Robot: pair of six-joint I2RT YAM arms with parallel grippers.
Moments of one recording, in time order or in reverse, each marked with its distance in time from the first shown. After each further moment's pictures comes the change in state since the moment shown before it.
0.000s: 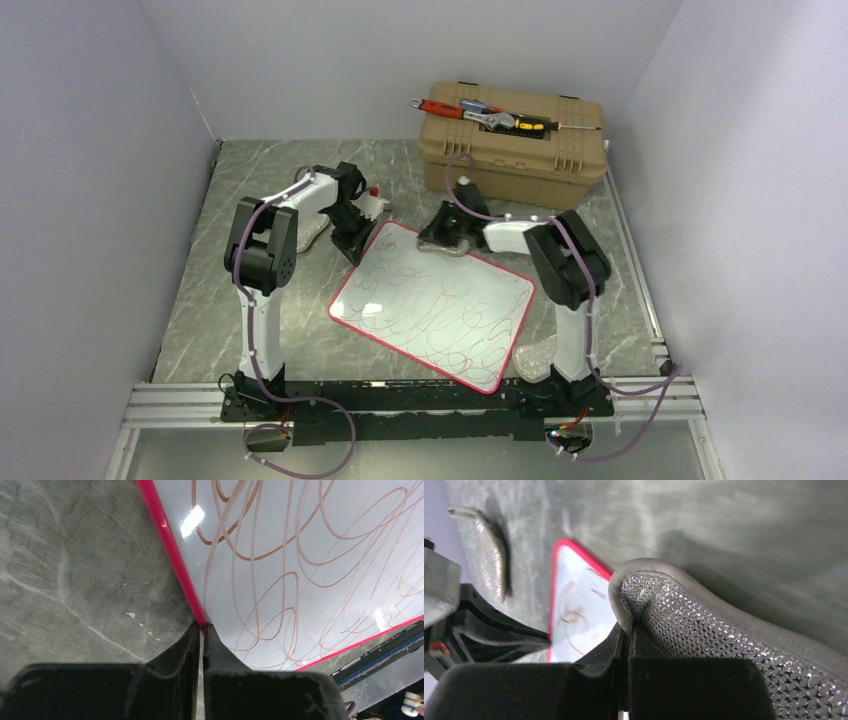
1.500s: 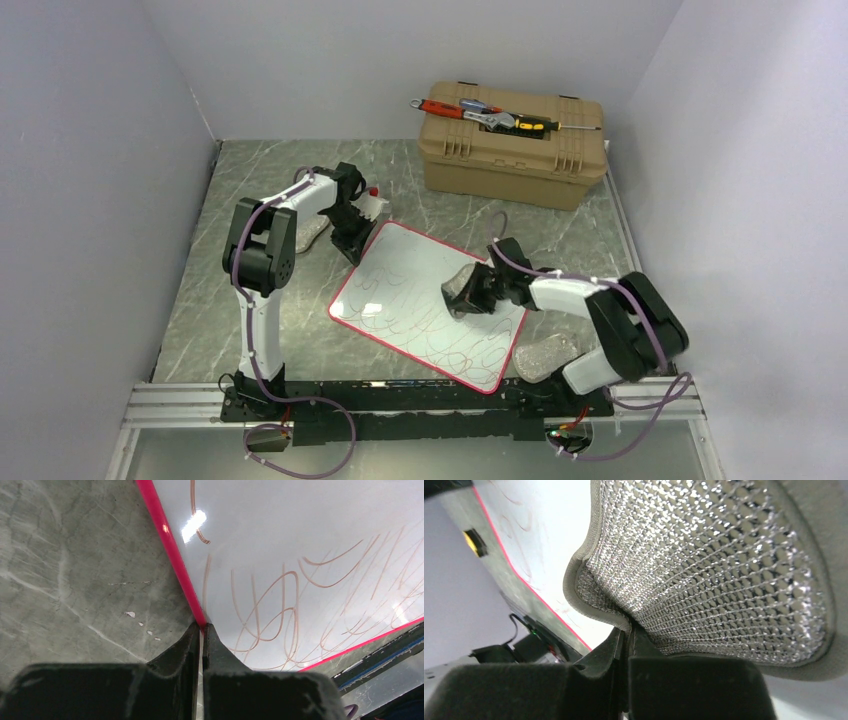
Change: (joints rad) left arm 0.000 -0.016 -0.020 0.019 0.000 0.000; right arm 0.025 -0.438 -0.489 -0.158 -0.187 0.097
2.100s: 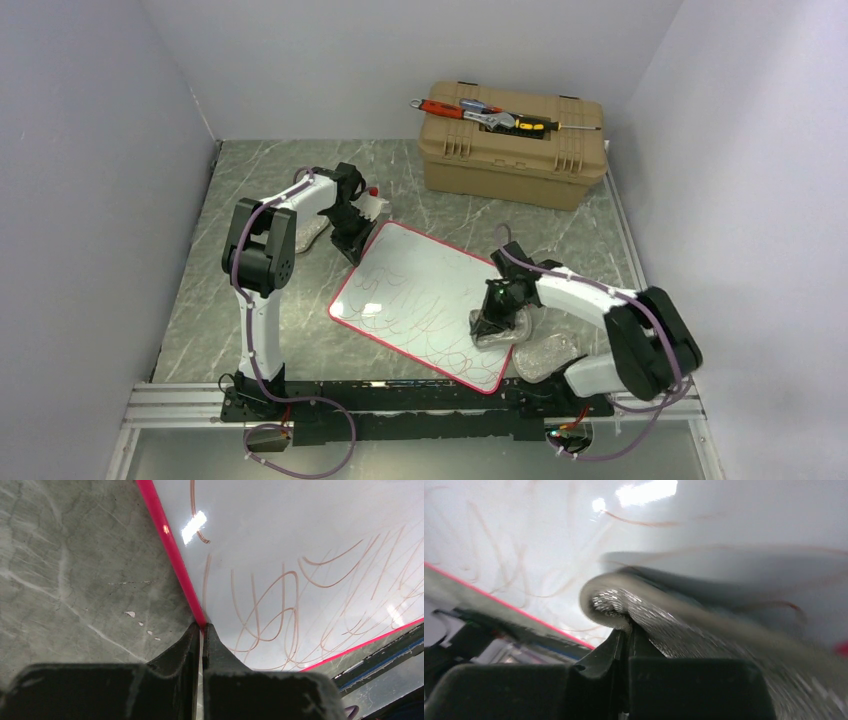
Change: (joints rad) left arm 0.000 -0.008 -0.011 0.011 0.000 0.000; right arm 0.012 -0.187 0.048 -0.586 0.151 -0.127
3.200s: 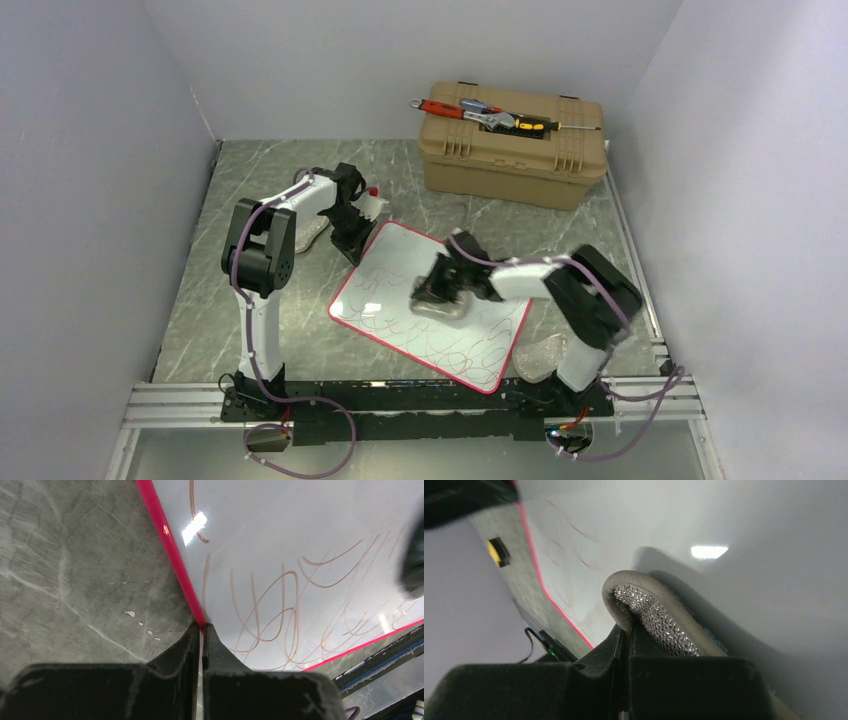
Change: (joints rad) left arm -0.001 -0.006 0.000 0.007 -0.001 0.000; right arm 0.175 0.301 0.026 0.708 -0.017 0.272
